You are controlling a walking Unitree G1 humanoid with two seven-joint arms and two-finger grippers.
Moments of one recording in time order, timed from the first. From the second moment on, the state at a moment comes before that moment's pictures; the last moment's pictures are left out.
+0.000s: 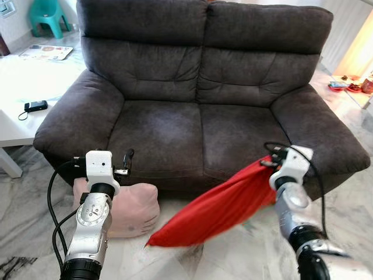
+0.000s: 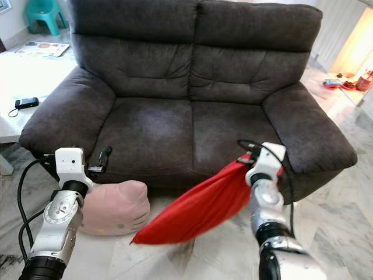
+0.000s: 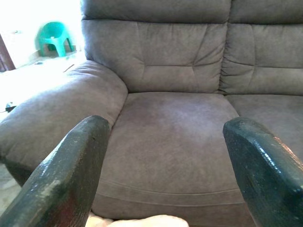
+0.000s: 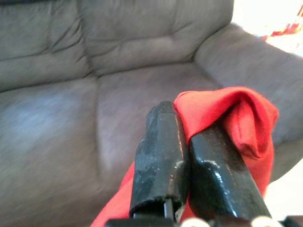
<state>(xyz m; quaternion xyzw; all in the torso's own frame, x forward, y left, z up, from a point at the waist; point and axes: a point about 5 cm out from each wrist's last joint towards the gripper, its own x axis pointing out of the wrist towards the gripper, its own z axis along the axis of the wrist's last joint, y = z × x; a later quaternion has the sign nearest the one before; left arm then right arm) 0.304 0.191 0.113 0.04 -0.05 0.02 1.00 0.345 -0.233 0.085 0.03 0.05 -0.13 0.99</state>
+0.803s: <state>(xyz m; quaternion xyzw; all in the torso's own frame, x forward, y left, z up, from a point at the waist) 0.305 0.192 0.109 0.04 -0.04 0.02 1.00 0.333 -0.181 0.064 0.01 0.11 0.26 0.96</state>
